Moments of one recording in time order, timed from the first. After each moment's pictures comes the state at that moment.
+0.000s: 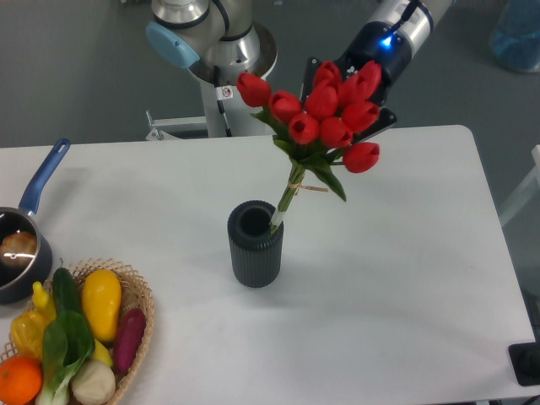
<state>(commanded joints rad) 2.94 -1.56 -1.79 -1.34 0.18 1.28</state>
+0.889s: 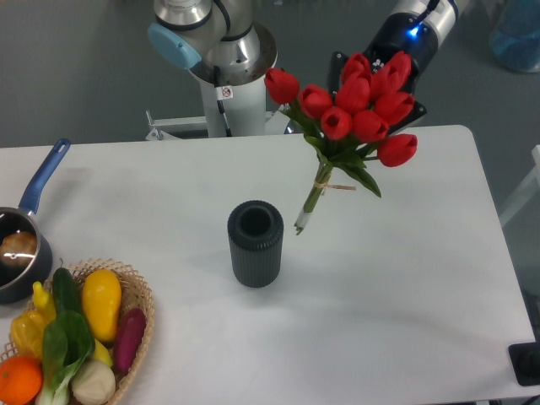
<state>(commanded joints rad) 2.95 -1.60 -1.71 -1.32 0.33 1.31</state>
